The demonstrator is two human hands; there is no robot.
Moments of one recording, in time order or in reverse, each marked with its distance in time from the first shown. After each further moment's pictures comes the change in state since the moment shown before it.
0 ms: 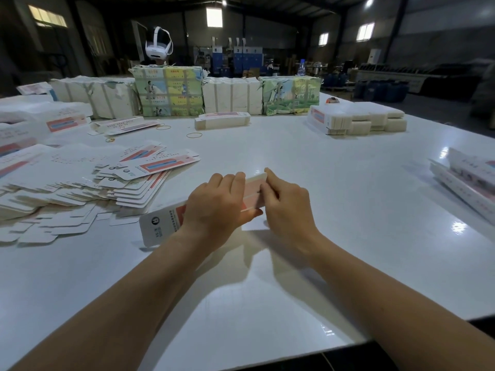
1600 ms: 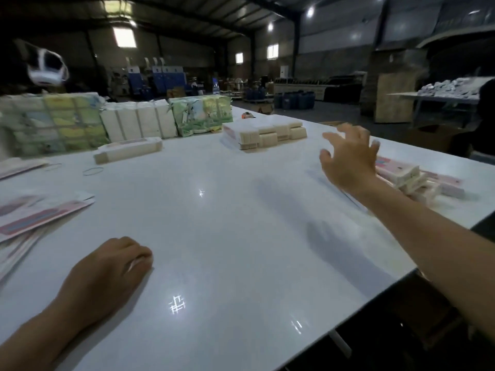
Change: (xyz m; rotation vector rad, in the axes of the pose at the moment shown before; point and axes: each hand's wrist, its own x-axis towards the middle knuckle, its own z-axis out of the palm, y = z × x) left_hand -0.009 -0.016 0.041 -0.507 -0.292 -0.023; right_hand 0.065 0.113 -0.244 -0.930 0.339 0.227
